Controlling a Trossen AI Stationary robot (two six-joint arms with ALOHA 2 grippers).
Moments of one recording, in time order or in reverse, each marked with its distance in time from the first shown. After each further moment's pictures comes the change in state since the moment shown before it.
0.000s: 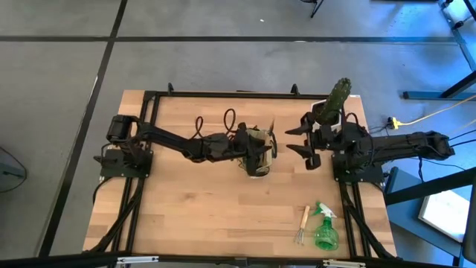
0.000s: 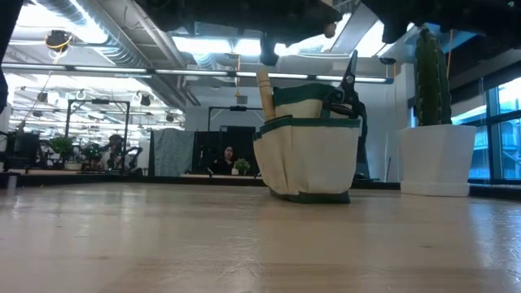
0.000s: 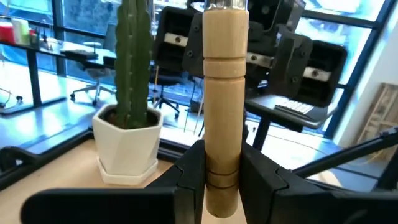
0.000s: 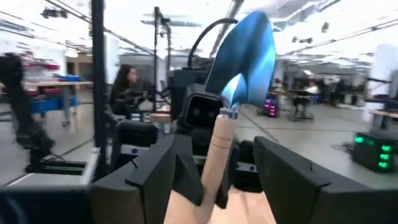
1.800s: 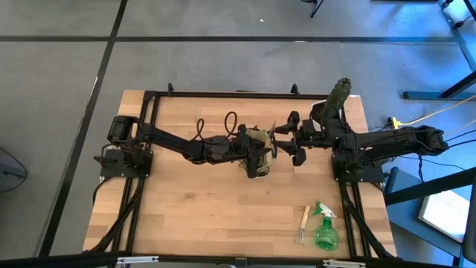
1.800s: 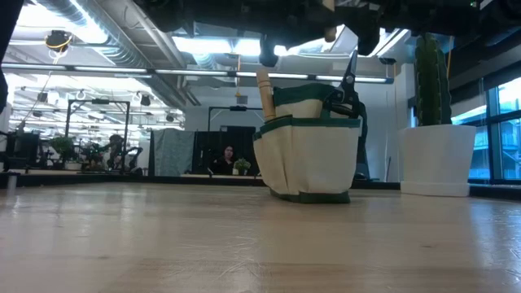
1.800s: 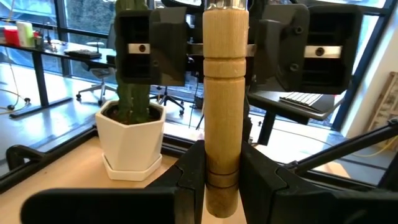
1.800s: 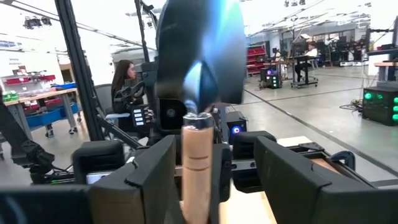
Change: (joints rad) left arm -0.019 0.010 0.000 -0.009 -0.024 0.033; right arm -0.030 0.252 0.112 0.062 0.000 0.173
